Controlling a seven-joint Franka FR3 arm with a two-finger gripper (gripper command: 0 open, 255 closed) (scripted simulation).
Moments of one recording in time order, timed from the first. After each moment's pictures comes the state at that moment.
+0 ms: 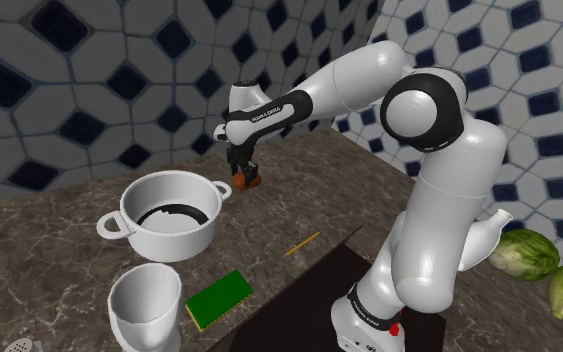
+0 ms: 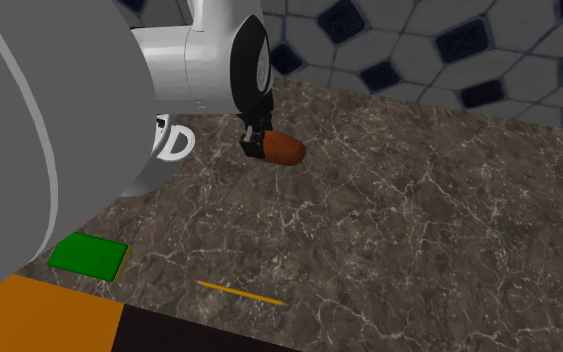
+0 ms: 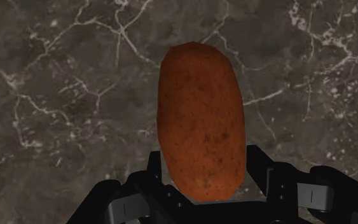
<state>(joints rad) 0.27 0.25 -0.31 -2.09 -0.05 2.25 -1.45</state>
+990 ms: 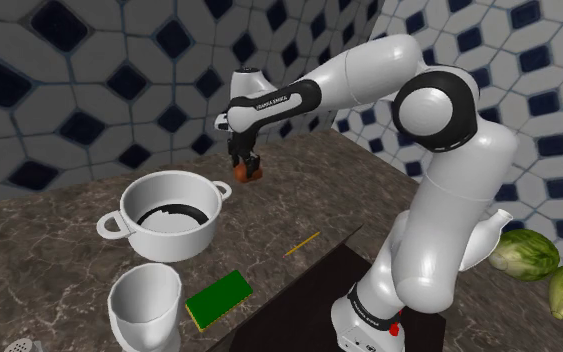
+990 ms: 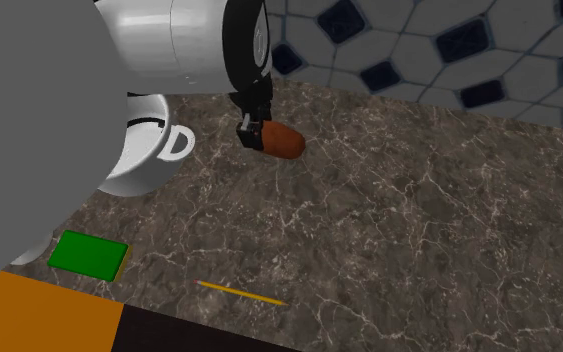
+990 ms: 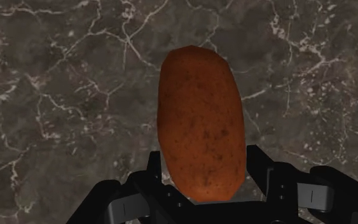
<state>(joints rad) 0.28 0.20 -0.32 -2.05 -0.06 2.16 -1.44</state>
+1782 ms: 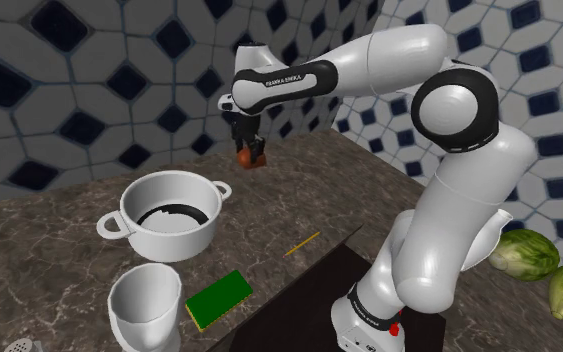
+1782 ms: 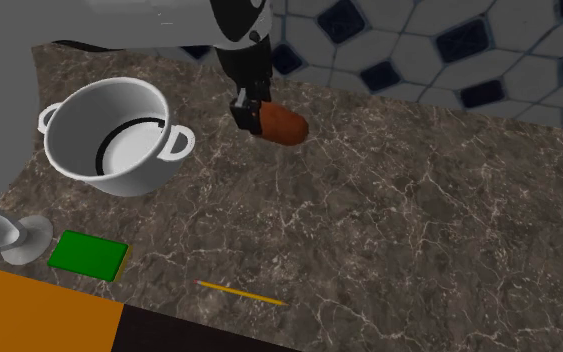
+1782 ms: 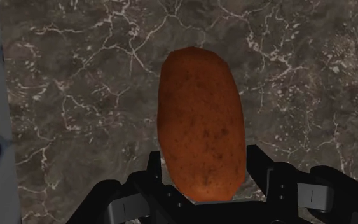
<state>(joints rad) 0.28 0.12 -0.32 -1.98 -0.09 2.02 -1.44</state>
